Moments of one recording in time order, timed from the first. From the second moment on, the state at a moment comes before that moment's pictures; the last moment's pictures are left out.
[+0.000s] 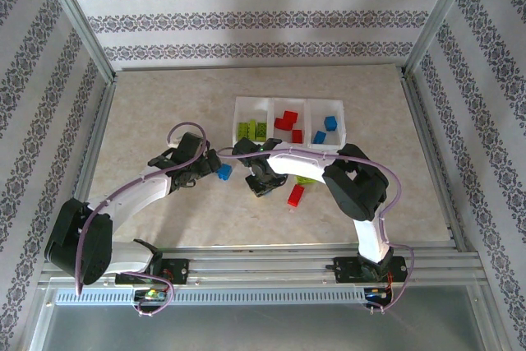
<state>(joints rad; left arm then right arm) -0.42 1.31 0.75 -0.45 -0.20 -0.83 0.87 2.00 1.37 -0.84 0.04 0.36</state>
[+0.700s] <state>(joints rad) -0.42 1.29 0.74 -0.45 -0.20 -0.84 0.60 1.68 1.33 -0.84 0.08 0.37</state>
